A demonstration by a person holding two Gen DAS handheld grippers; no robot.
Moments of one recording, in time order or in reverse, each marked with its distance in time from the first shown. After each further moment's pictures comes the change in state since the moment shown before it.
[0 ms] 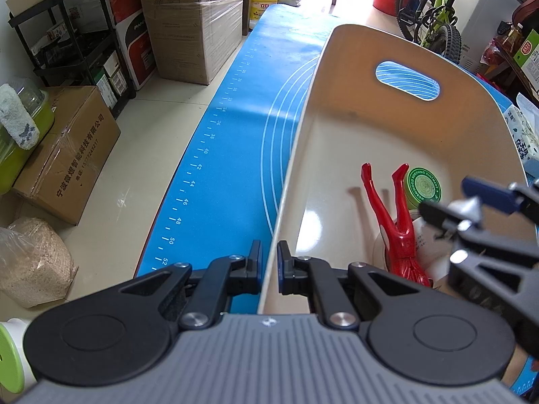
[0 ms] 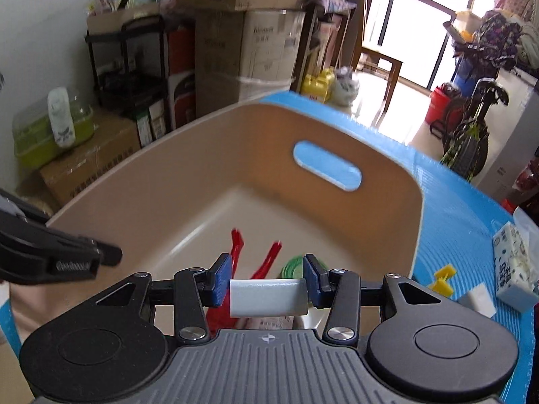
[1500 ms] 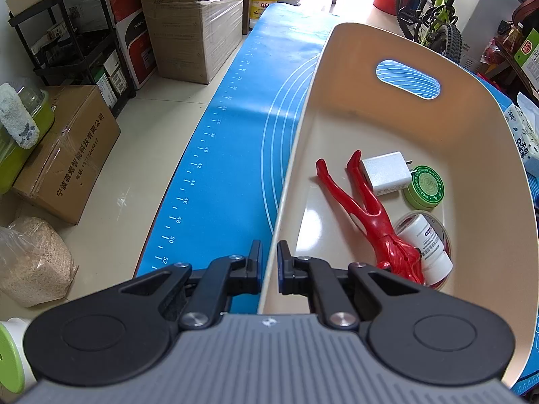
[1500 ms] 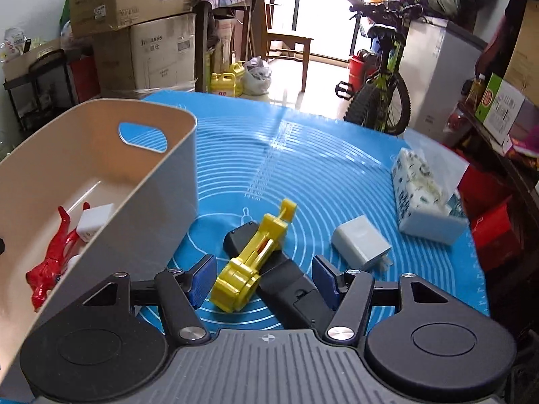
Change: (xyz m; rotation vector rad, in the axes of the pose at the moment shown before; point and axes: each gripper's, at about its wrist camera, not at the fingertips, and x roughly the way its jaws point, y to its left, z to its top) left arm 0.001 0.001 0.000 0.000 0.003 -0.002; right arm -0.013 -0.149 -0.066 0.245 -0.059 -0.157
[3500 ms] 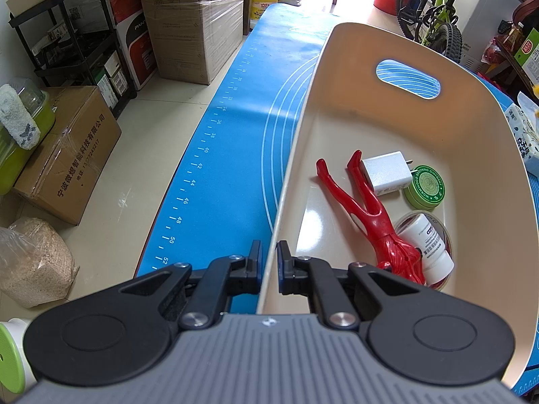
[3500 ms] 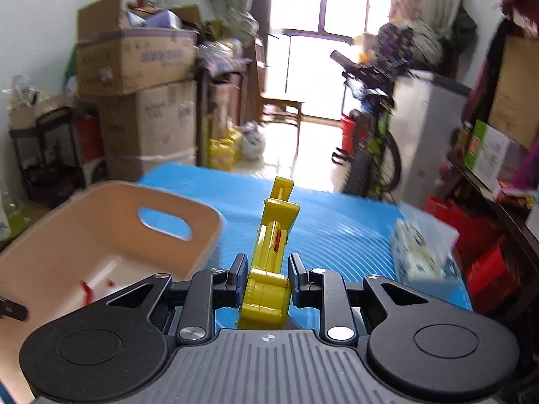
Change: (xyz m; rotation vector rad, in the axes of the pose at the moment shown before) left arm 0.000 0.000 0.000 0.002 -0.001 0.004; right arm -0.055 0.031 0.036 0.001 -0.262 0.010
